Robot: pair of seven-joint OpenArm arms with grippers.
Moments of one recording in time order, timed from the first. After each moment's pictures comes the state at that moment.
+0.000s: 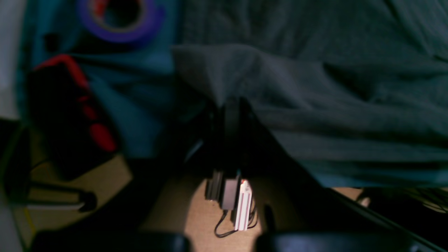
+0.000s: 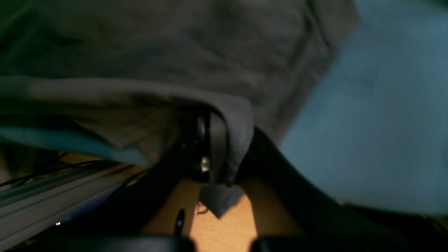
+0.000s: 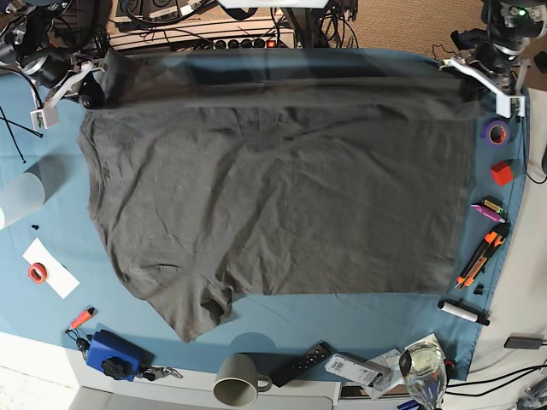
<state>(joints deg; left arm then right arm) 38.1 -6.3 -34.0 119.4 -34.3 -19.1 51.7 -27.9 17.7 49.5 107.4 54.7 37.7 -75.6</state>
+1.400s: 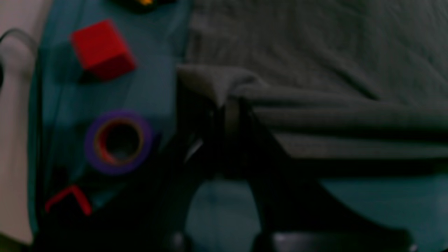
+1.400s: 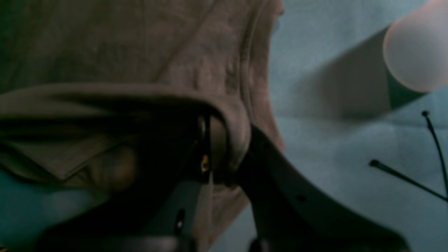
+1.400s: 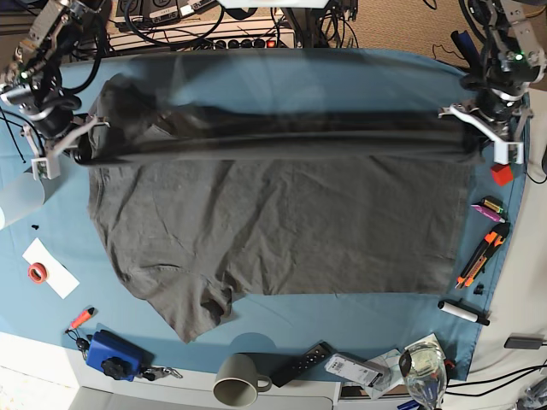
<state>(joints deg) 25.4 -10.7 -26.9 112.2 -25.2 -17.4 43.9 -14.5 17.6 39.5 107.3 29.4 32.6 -61.7</state>
